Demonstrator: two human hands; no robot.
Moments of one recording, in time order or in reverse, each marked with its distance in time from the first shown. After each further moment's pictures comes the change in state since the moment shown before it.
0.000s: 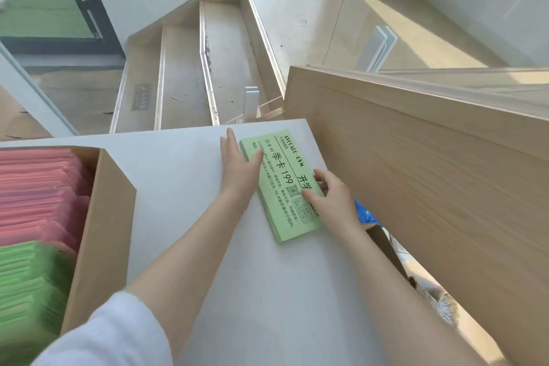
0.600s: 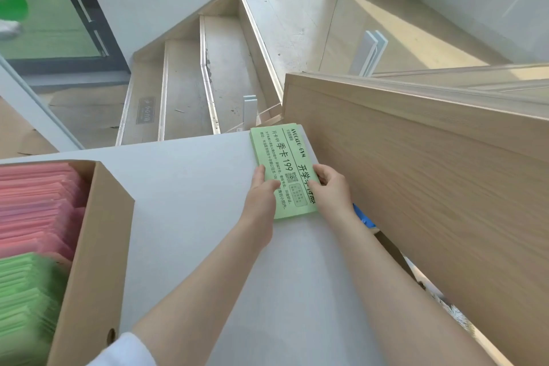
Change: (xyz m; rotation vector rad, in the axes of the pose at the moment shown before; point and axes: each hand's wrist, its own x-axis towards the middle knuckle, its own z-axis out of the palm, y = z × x) left_hand -0.037 -0.010 0.032 -0.395 -0.216 -0.281; right_hand 0.022 -0.002 0.002 0.155 0.093 0.034
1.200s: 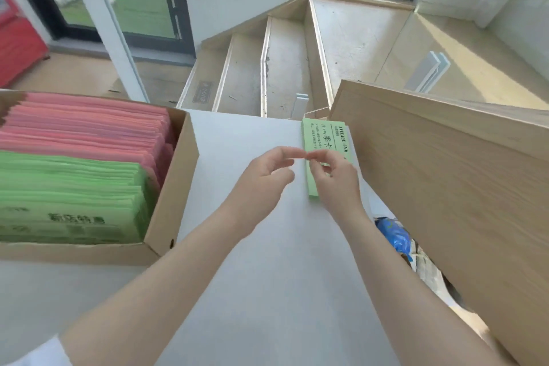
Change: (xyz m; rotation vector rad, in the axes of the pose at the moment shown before) left_hand -0.134 0.057 -0.044 0.390 0.019 0.346; right_hand -0.076 -0.069 0.020 -0.058 -0.178 -0.341
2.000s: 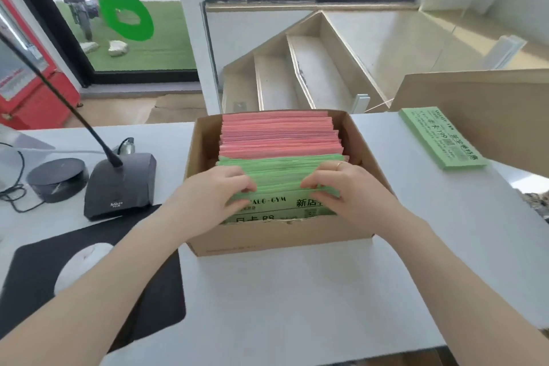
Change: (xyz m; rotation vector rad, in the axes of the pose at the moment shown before) left_hand -0.095 -0.059 -0.383 1.135 -0.187 0.651; right_hand -0.115 -0.166 0.217 -0.517 -0.297 -0.494
